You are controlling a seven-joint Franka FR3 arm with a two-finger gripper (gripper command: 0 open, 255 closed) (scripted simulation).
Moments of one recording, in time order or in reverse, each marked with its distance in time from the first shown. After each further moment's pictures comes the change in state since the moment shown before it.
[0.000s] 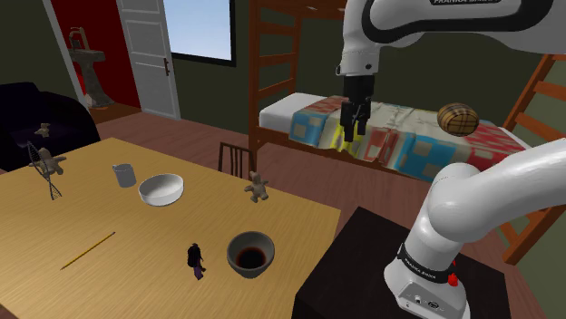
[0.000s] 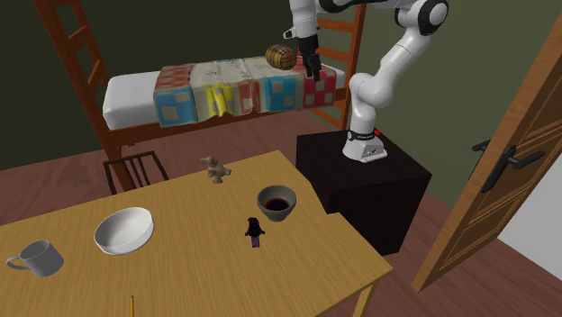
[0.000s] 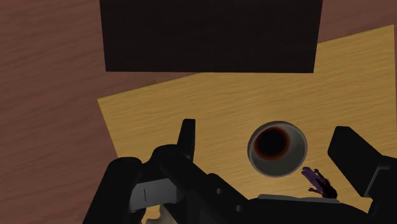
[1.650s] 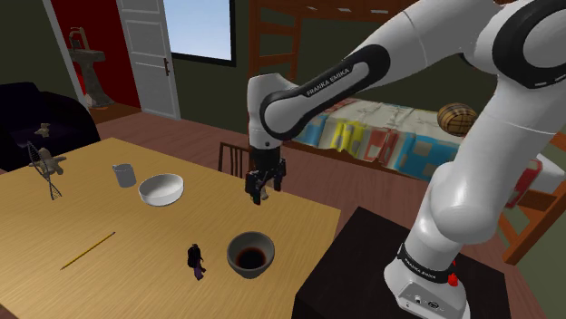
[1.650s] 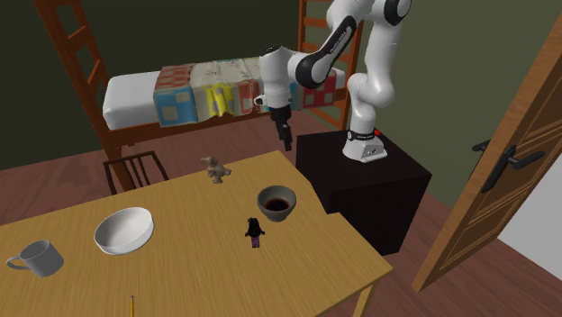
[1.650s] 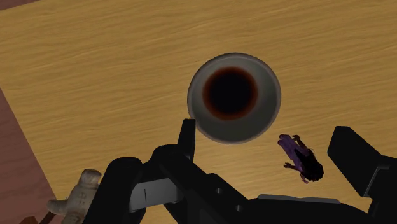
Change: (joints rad) arm 0.117 0.645 0.270 0.048 0.092 0.693 0.270
